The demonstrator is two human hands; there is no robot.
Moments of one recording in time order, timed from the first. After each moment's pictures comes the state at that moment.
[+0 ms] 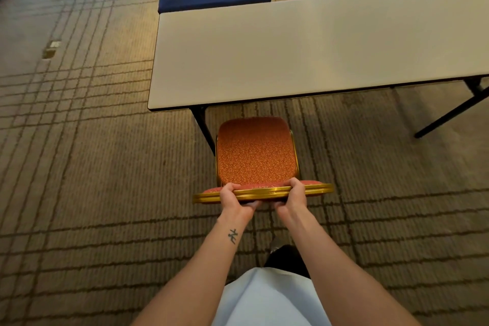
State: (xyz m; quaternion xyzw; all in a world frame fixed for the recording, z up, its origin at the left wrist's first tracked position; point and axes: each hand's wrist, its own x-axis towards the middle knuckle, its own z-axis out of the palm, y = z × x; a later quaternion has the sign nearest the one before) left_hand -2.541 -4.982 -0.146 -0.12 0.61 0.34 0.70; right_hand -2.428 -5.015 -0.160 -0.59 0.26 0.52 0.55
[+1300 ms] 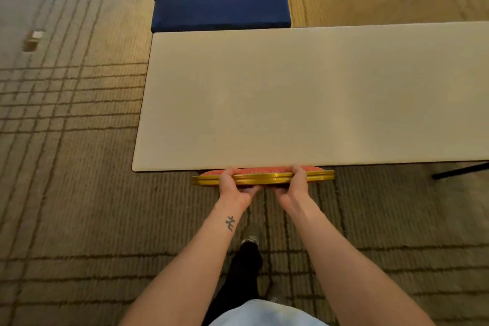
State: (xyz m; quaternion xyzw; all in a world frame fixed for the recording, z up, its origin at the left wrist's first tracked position) left_hand -2.457 -4.653 -0.170 -0.15 0.55 0.38 0.73; right_hand -2.338 -4.684 -0.185 -0.57 0.22 0.55 0.57
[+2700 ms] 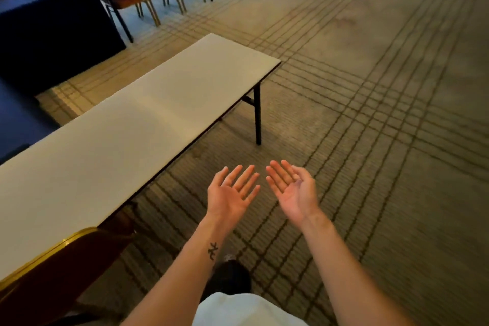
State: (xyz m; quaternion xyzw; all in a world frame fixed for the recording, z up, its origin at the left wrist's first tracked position) left_hand -2.028 -5.083 -0.040 0.24 0.34 0.05 0.91; right_hand -1.948 -5.229 -0.041 -0.35 0.22 0.31 0.86
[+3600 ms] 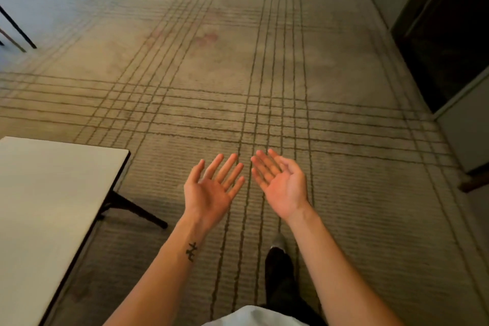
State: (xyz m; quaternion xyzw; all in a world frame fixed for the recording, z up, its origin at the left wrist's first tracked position) left_hand -1.457 -5.250 -0.029 0.27 0.22 -0.19 0.92; right_hand -1.460 -5.420 -0.020 -0.26 0.27 0.07 0.93
